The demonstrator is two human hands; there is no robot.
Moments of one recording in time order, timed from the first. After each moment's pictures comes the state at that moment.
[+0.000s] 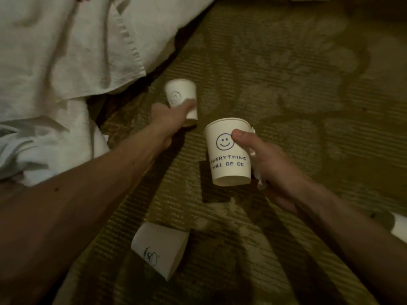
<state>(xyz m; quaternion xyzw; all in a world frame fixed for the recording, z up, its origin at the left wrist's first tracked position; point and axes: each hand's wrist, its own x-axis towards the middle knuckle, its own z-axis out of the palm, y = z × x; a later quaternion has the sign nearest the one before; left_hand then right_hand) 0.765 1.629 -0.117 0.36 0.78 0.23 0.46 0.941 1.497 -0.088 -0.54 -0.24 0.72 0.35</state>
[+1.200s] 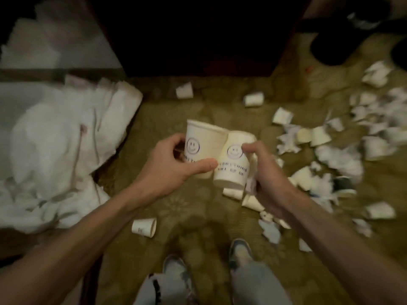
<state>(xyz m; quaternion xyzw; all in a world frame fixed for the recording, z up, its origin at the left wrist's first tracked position) 0.916 1.462 0.357 0.67 0.46 0.13 0.56 1.093 1.358 0.344 -0.62 -0.07 0.61 0.48</state>
